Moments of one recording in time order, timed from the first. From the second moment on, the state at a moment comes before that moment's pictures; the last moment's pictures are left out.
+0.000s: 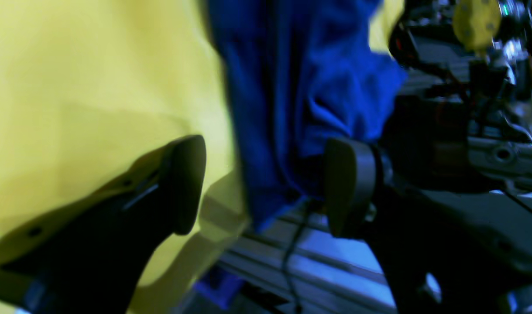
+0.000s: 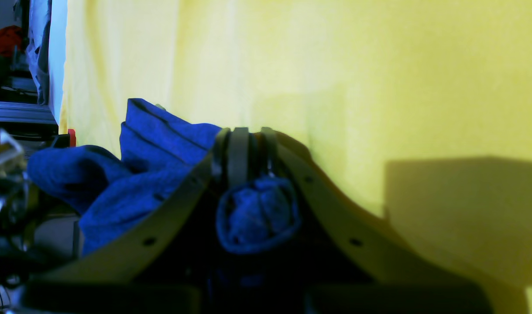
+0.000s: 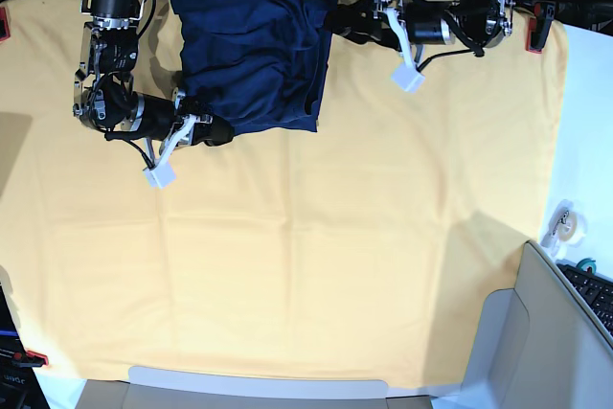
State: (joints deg) left arm 18.5 -10.6 -5.2 93.7 -70.3 -26.1 76.6; right arm 4.7 10.5 12.2 75.6 55.6 29.2 -71.7
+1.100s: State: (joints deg) left arm 17.3 -11.0 3.2 94.2 -64.8 -22.3 76.2; right arm 4.8 10.5 12.2 75.6 55.6 29.2 -71.8
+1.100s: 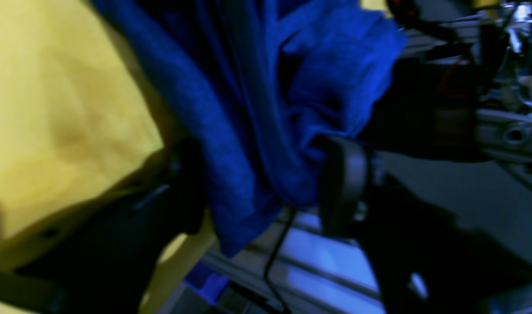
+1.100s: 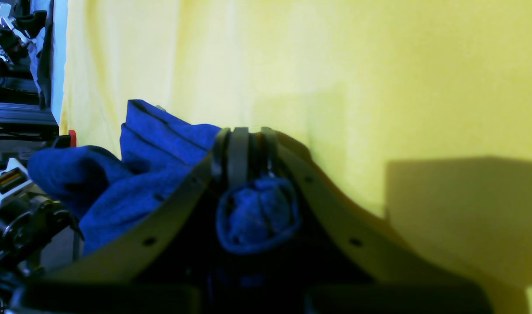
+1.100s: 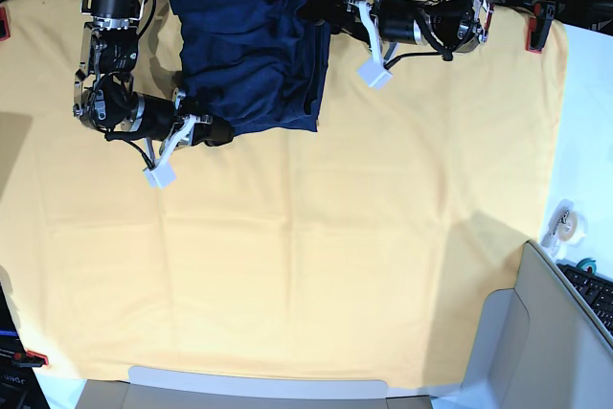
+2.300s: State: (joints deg) left arm -11.9 -20.6 22.9 80.6 -60.7 -22.9 73.2; right arm -15.0 6.4 16.9 104.7 45.0 28.7 -73.0
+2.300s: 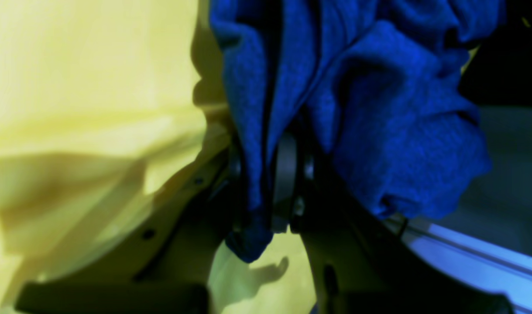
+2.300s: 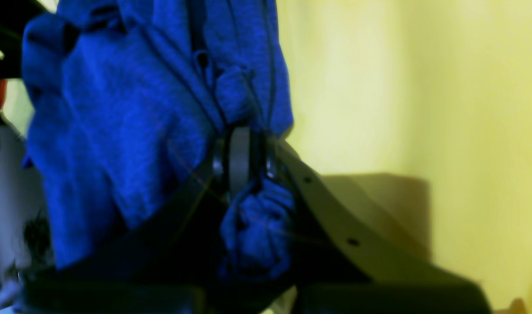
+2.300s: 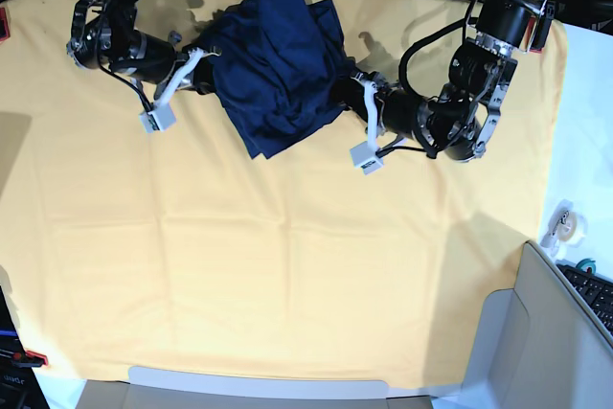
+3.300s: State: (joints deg) left arm -27.9 -11.8 36.0 70.8 -45.6 -23.5 67.9; right arm -26.0 -2.3 24.4 116.0 45.3 28.6 -73.0
